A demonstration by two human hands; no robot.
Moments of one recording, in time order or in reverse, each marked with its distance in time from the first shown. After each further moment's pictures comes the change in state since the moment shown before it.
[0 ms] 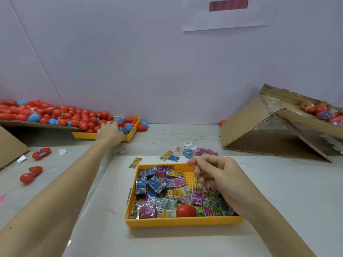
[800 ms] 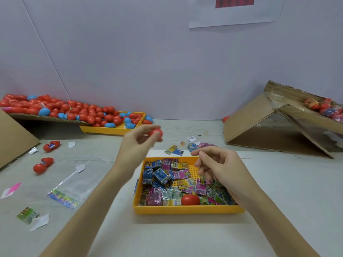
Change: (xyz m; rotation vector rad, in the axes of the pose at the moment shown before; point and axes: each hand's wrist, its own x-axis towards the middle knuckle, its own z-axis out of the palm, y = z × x) left_hand -0.174 0.060 -0.030 -1.142 0.001 0.338; right_hand -0.005 -0.001 0.008 -0.137 0.043 -0.086
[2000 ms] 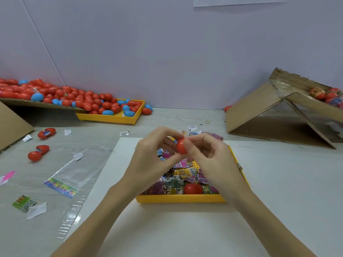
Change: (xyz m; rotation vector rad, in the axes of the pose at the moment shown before) left_hand -0.048 0.012 0.022 0.237 -0.170 0.336; right_hand -0.005 0.003 0.038 -0.053 0.054 -0.145
